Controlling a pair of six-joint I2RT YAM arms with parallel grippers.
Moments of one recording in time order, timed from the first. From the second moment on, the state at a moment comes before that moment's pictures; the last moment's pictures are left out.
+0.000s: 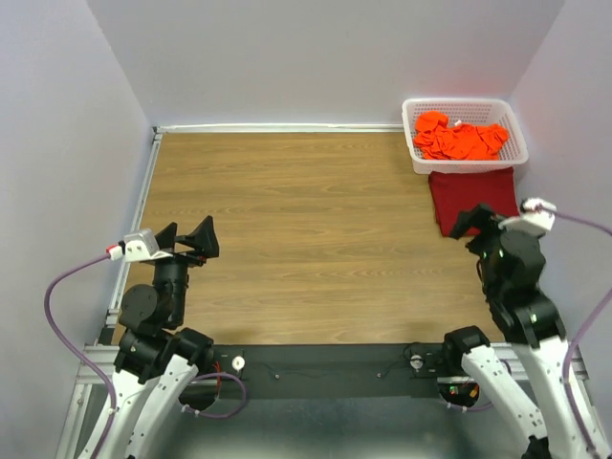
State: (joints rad) left arm -0.40 0.15 0.51 -0.13 -0.40 -0.32; right arm 0.27 0.42 0.76 -0.53 0.52 0.36
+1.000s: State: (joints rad) left arm -0.40 0.22 0.51 -0.12 -0.38 -0.32; right arm -0.07 2.35 2.17 -0.39 0.26 0.29
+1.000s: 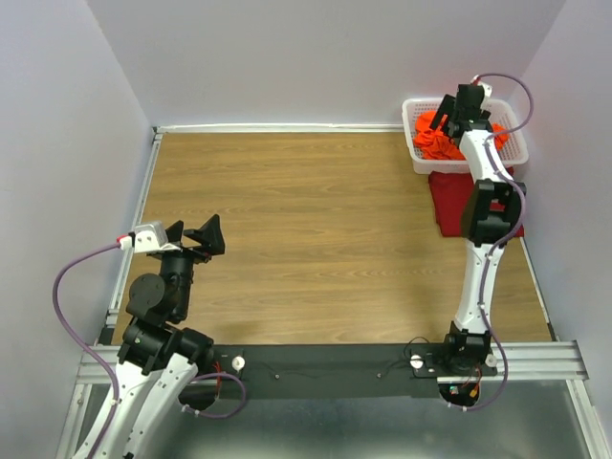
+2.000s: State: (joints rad) left arm -0.40 0.21 0.51 -0.12 -0.38 -0.31; right arm -0.03 2.05 2.17 -0.39 0.09 0.15
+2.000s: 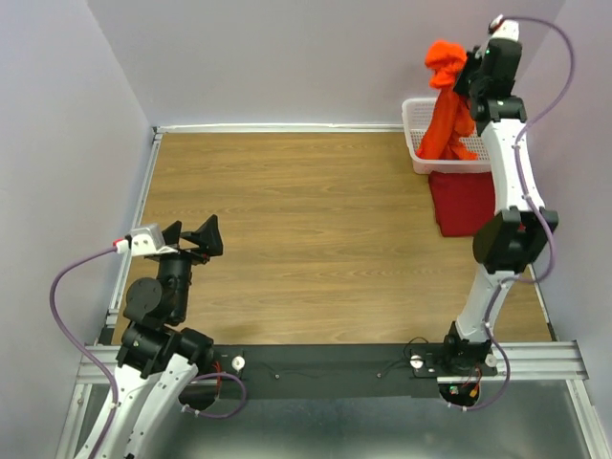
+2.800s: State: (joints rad) left arm -0.40 0.10 0.50 -0.11 -0.37 -0.34; right arm 0.61 1.95 1.69 -0.34 -0.47 0.39
